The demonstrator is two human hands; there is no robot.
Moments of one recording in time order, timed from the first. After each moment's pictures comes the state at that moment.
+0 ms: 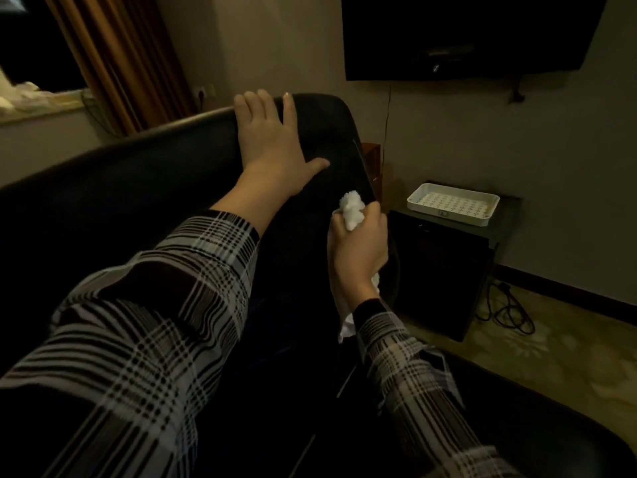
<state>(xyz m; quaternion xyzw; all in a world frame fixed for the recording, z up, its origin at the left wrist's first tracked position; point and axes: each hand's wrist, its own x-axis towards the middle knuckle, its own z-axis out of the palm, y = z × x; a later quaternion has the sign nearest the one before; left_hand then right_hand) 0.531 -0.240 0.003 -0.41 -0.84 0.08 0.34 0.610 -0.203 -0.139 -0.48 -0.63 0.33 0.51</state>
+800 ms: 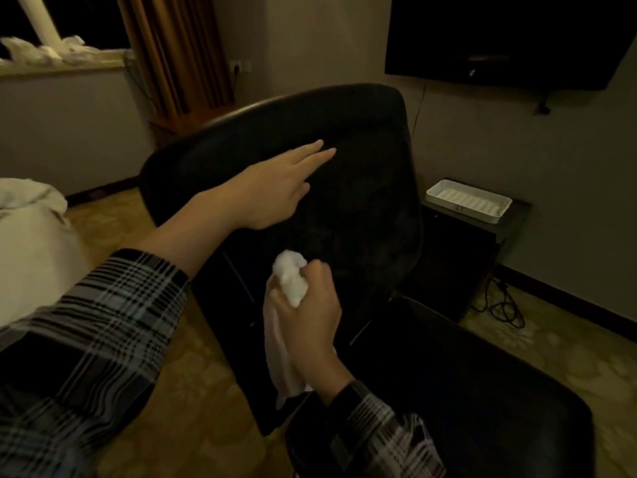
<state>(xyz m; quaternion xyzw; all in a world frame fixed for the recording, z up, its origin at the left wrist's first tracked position) 0.525 -0.436 -0.004 -0.66 -0.75 -0.09 0.04 0.637 -0.443 -0.167 -0.26 -0.75 0.37 0.49</state>
